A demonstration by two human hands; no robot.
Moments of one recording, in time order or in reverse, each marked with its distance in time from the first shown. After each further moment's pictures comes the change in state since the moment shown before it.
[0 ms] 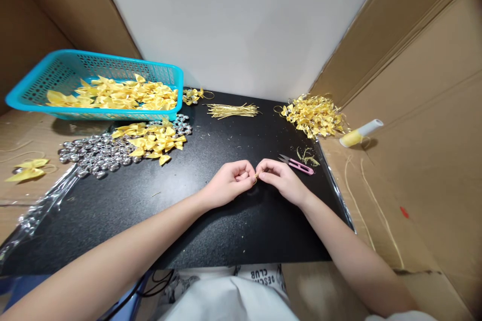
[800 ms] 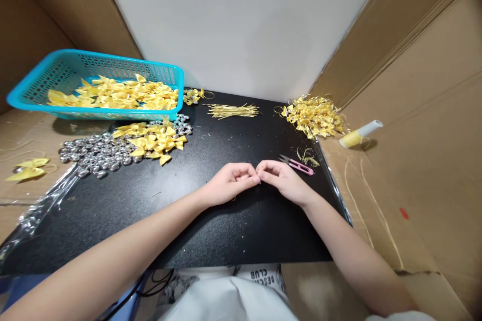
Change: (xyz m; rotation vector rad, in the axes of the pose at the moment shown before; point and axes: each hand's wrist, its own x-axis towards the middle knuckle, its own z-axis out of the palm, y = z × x) left_hand 0.000 0.004 -0.003 -0.008 -0.088 -0.036; right_hand 0.001 -0.002 -0.002 0.097 -0.034 0.062
